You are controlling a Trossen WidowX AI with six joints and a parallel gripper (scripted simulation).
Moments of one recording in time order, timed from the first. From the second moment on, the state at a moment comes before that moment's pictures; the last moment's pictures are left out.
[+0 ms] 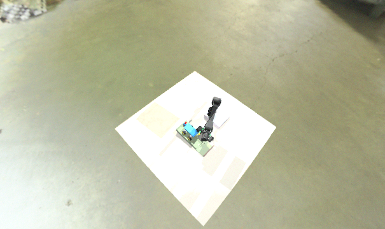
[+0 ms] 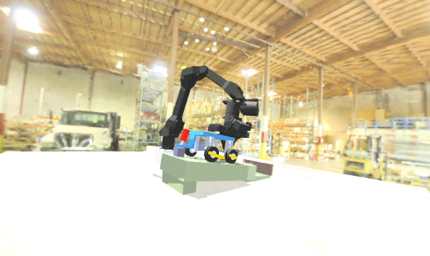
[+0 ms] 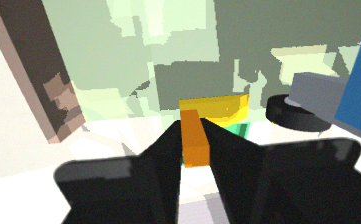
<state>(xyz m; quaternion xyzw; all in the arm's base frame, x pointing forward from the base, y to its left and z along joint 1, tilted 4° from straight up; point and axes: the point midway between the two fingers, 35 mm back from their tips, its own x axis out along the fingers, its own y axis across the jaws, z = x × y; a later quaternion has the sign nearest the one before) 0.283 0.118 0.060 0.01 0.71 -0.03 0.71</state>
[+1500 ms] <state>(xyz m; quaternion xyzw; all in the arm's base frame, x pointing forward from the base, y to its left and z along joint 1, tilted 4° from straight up) 0.281 0.096 0.061 0.01 0.71 -0.02 0.71</state>
